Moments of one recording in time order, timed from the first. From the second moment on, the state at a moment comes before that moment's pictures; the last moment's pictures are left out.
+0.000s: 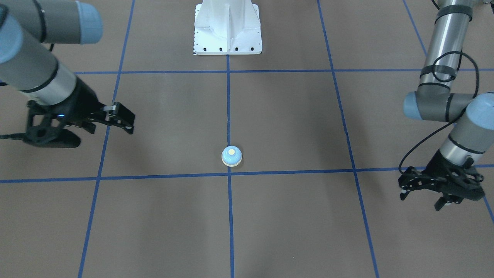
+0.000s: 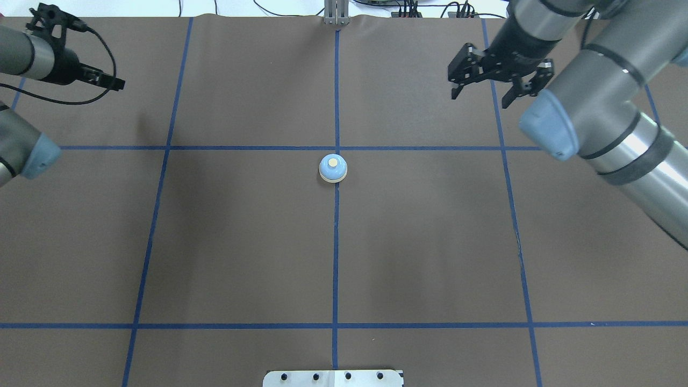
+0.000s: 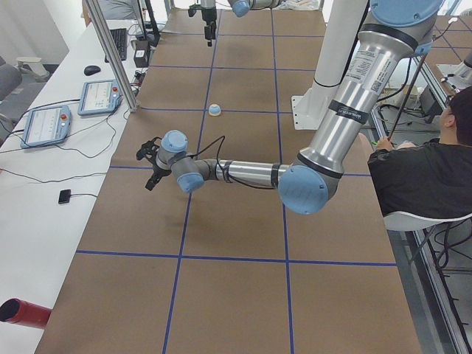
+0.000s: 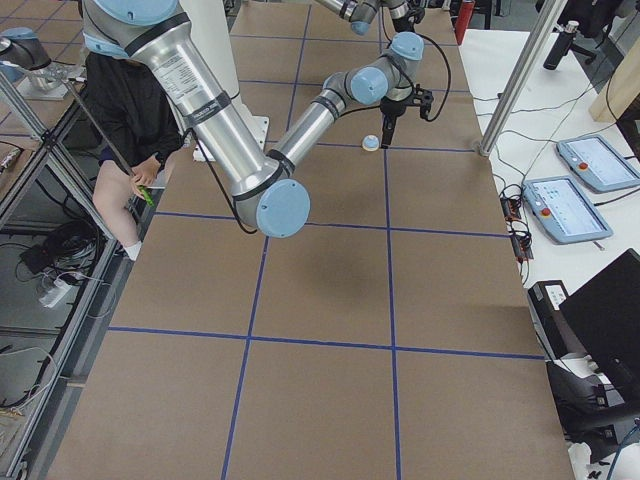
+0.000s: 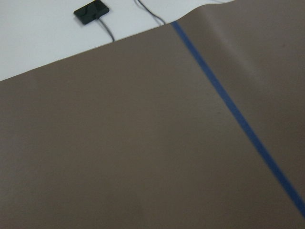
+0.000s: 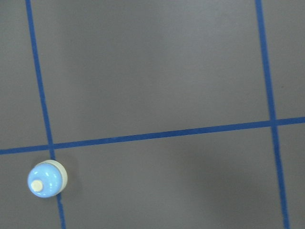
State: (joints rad) left arm -1.17 -1.90 -1.19 -2.51 -2.07 -0.43; right arm 0.88 -0.83 1.70 -1.78 2.20 1.11
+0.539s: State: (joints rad) left arm -1.27 -1.77 -1.25 -2.51 -2.18 -0.34; right arm 0.75 -0.61 1.38 -1.62 2.14 1.30
